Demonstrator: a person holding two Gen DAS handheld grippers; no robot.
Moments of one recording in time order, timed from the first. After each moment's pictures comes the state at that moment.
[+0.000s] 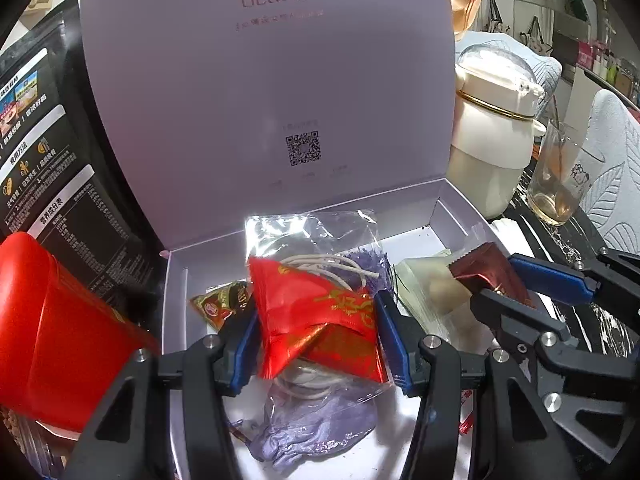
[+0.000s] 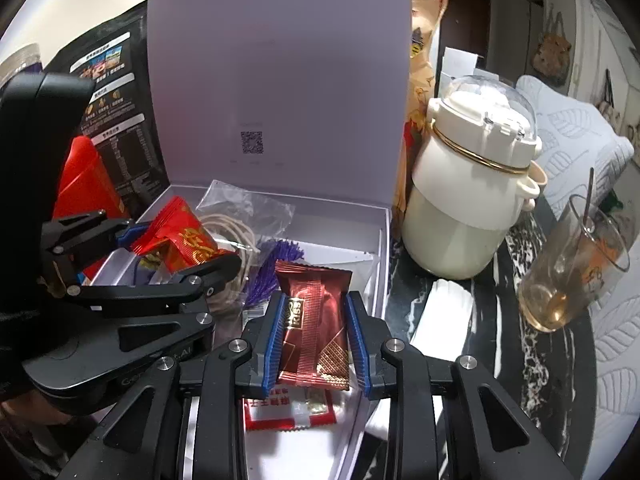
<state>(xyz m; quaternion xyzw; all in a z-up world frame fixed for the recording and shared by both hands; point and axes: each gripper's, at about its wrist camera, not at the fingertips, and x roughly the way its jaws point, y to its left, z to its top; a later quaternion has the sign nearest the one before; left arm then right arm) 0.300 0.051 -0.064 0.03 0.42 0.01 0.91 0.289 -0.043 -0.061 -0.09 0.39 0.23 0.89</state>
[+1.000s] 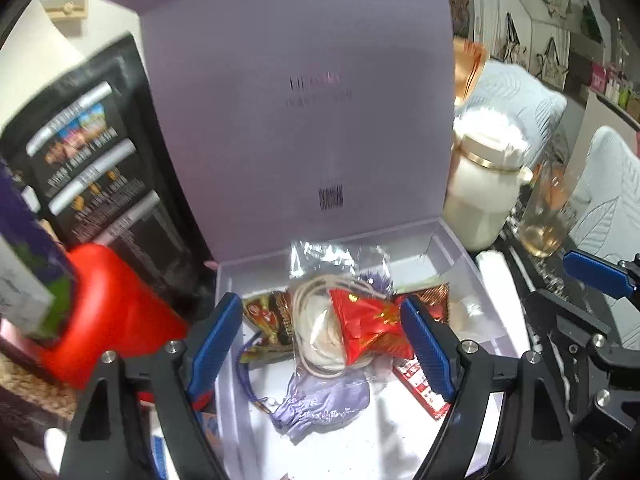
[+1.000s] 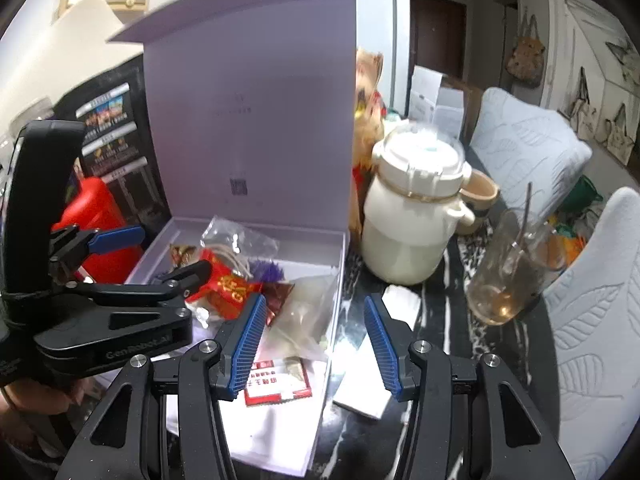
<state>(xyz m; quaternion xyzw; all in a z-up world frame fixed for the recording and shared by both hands) 0.268 0.052 -0.006 0.02 0.39 0.05 0.92 0.262 -0.074 -0.006 -0.07 0.36 0.20 0.91</state>
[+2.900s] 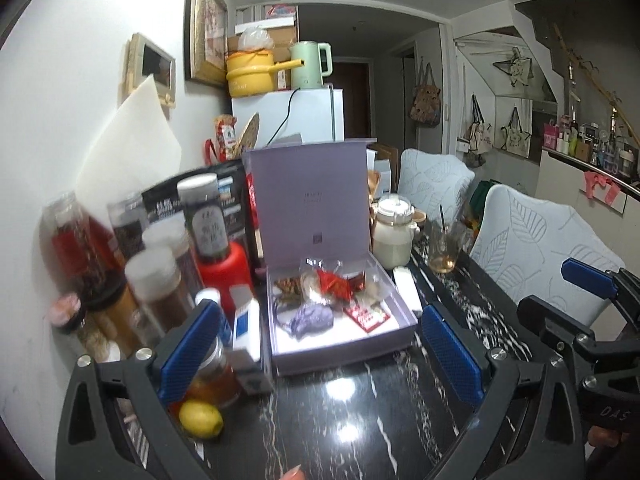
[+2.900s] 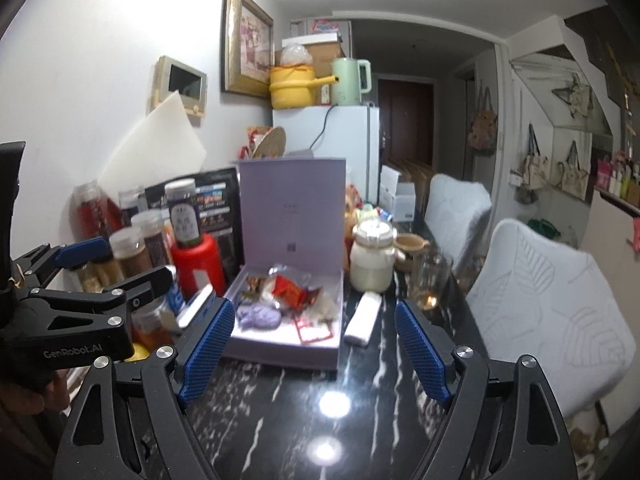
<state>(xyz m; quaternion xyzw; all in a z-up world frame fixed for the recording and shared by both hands) -0.008 0.031 0.095 0.00 0.24 0.03 0.97 0.000 -0.124 0.096 -0.04 0.21 0.18 0.96</state>
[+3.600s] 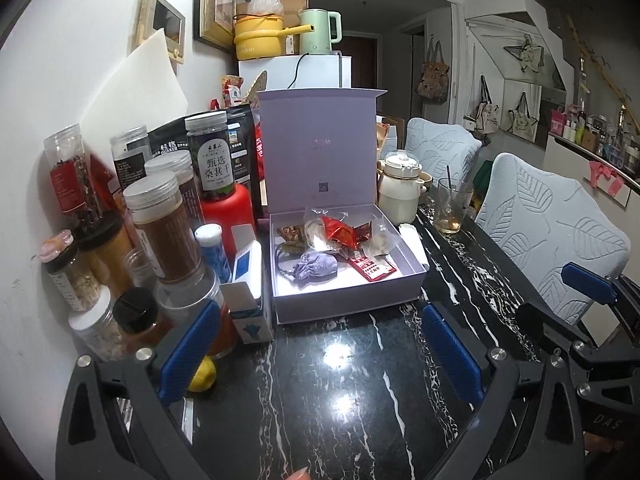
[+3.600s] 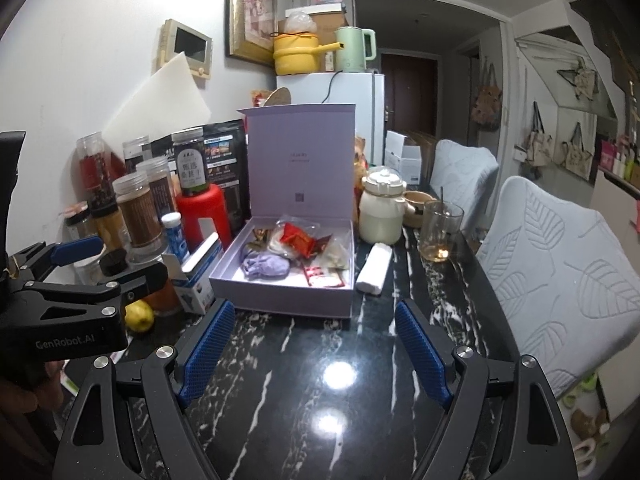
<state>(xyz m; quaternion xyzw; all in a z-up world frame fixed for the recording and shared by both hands) -0.019 0.039 0.049 -0.01 0.28 0.04 0.96 -0.019 -0.117 0.048 -0.05 0.25 0.18 0.95</state>
